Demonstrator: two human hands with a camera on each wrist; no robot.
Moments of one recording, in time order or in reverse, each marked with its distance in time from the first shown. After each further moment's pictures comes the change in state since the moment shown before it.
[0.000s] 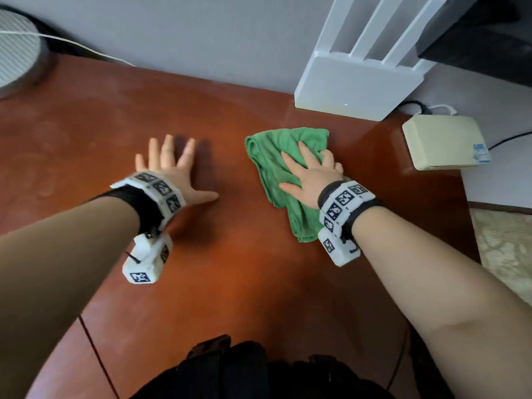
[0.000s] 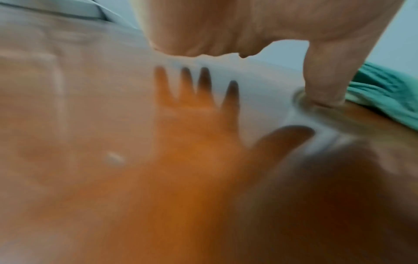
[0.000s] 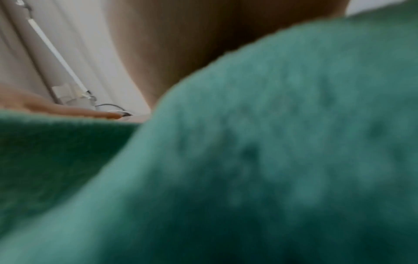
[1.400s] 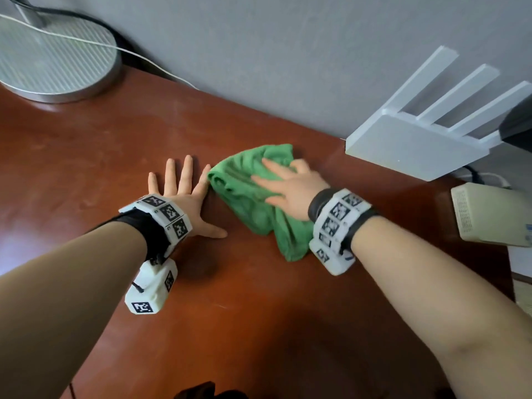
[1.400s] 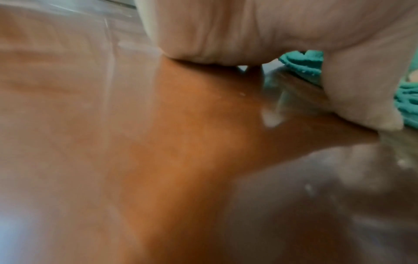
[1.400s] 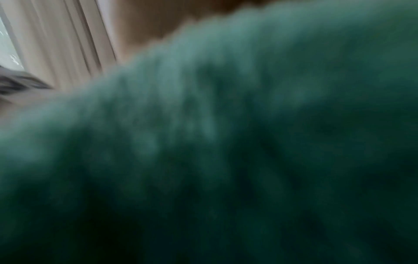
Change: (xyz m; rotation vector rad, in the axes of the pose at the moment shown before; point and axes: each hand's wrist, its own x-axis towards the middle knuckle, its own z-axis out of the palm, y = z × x) left_hand 0.016 -0.052 0.001 0.003 -0.102 -0.043; right_hand 0.067 -0.088 -0.047 -0.153 0.028 -0.434
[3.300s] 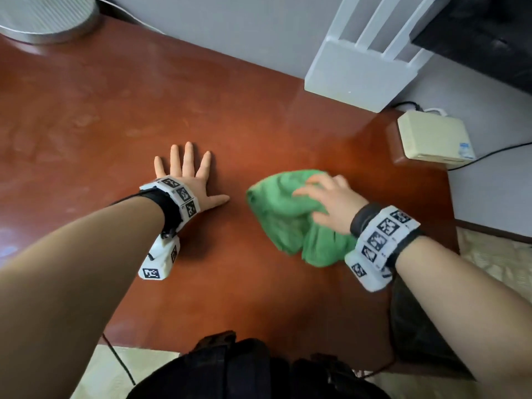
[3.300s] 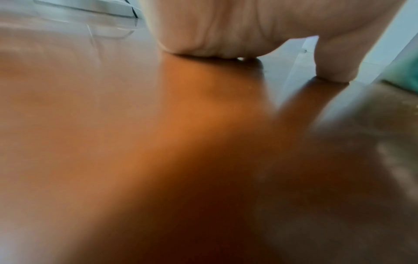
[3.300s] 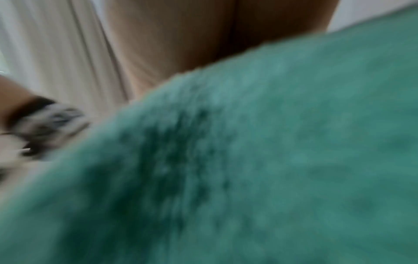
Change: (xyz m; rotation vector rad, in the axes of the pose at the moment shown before) left_hand -0.095 0.056 0.088 0.065 0.135 0.024; right_hand -0.213 0.009 0.093 0.171 0.010 0.109
